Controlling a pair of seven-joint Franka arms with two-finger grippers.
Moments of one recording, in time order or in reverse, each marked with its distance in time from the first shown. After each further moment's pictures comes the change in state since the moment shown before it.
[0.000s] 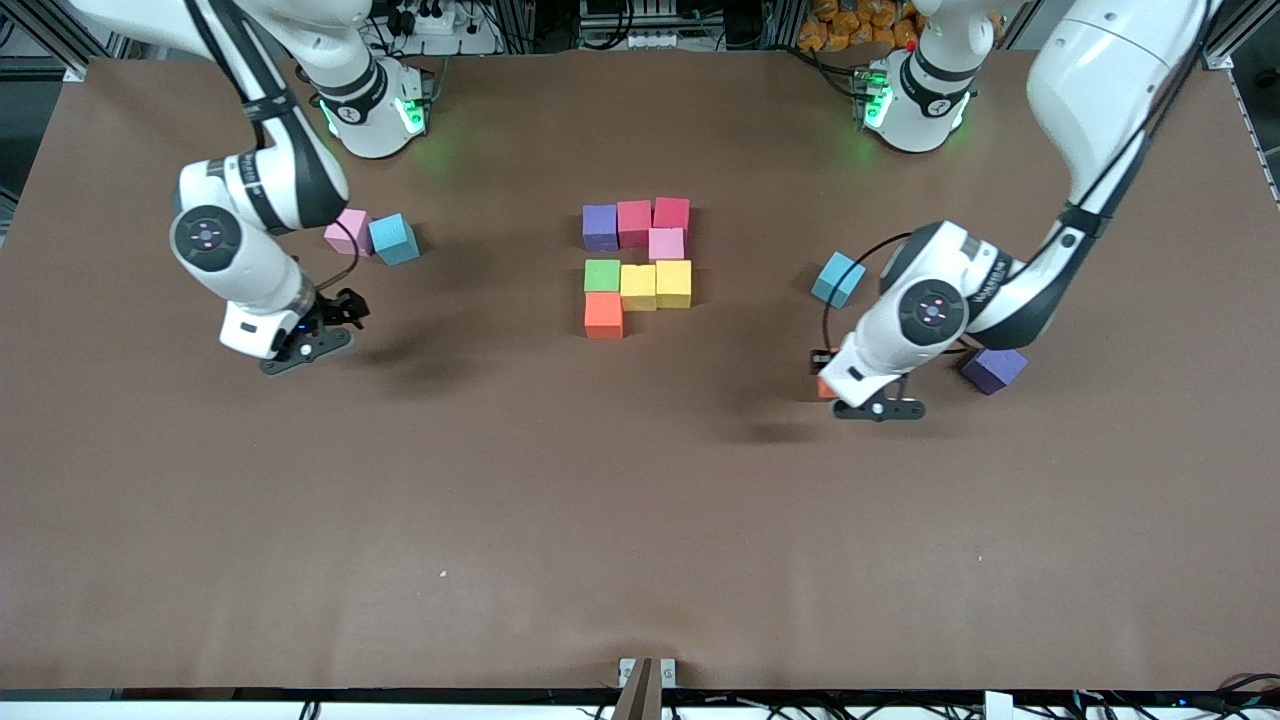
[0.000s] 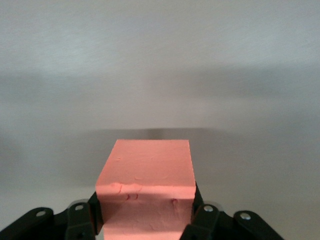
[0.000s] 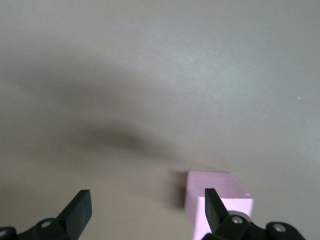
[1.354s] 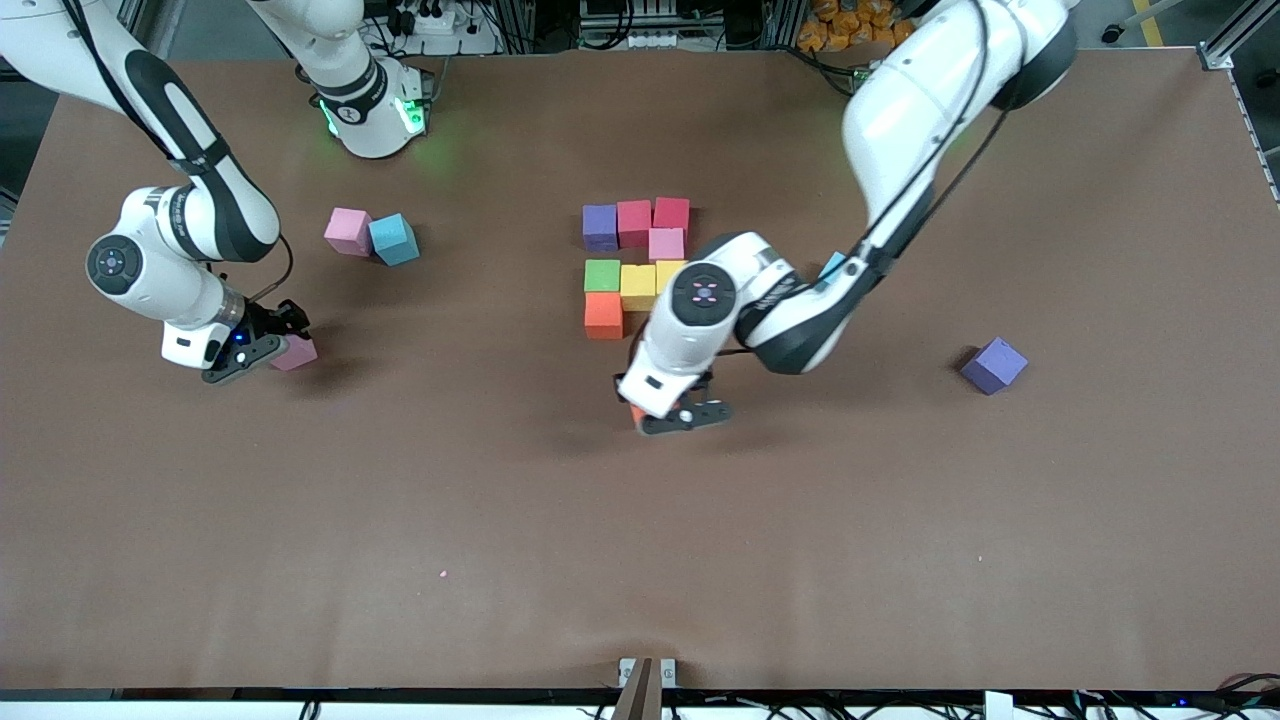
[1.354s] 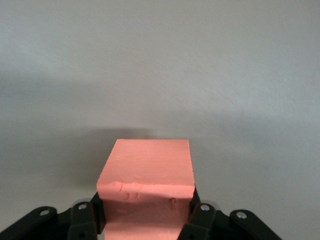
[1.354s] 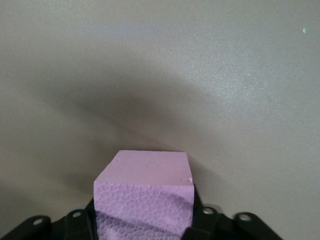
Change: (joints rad) left arm -0.577 0.367 0.175 0.627 -0.013 0.003 -0.385; right arm -0.265 0.177 0.000 -0.033 0.000 0.180 -0.275
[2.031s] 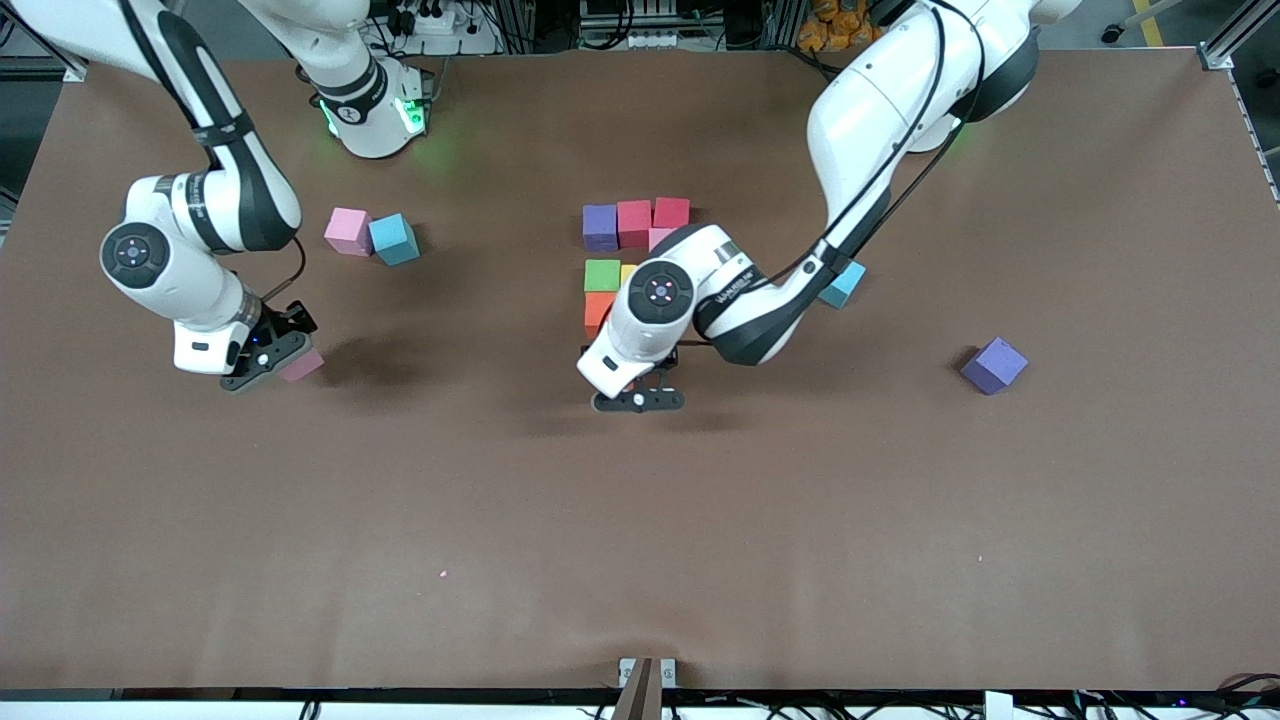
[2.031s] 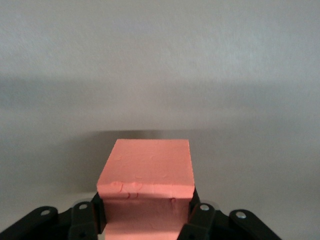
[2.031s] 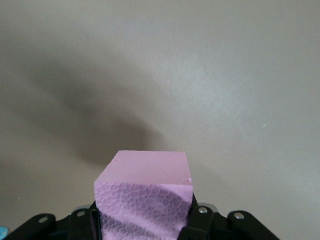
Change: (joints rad) left arm -0.070 0.032 0.000 0.058 -0.088 -0.098 0.139; right arm 0.294 -0.139 -0.103 0.090 0.000 -0.146 0.003
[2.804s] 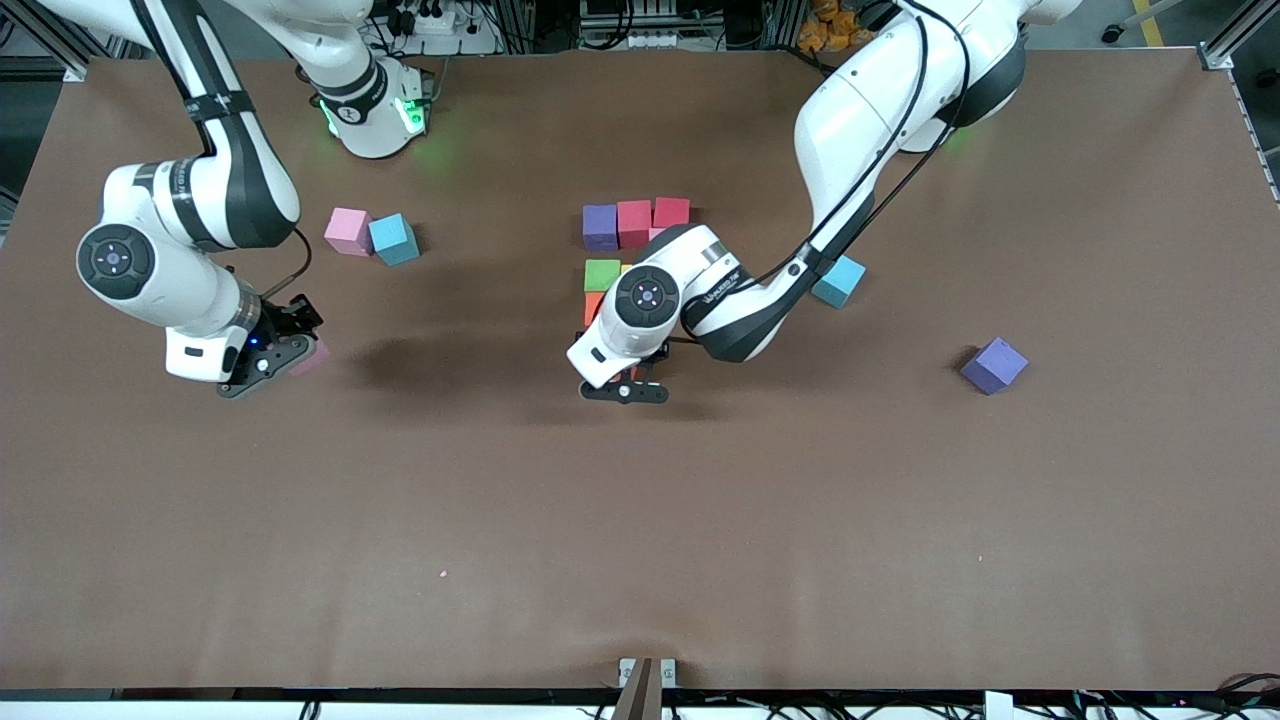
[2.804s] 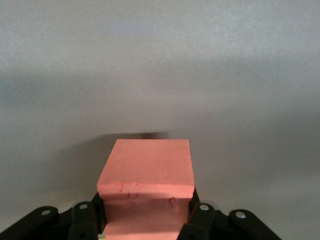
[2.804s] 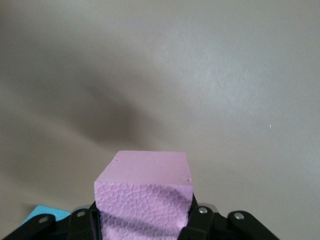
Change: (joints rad) left arm -0.013 0.030 0.001 0.010 -0.049 -0.021 0.099; right arm 0.109 -0.023 -0.024 0.163 0.117 -0.272 0.057
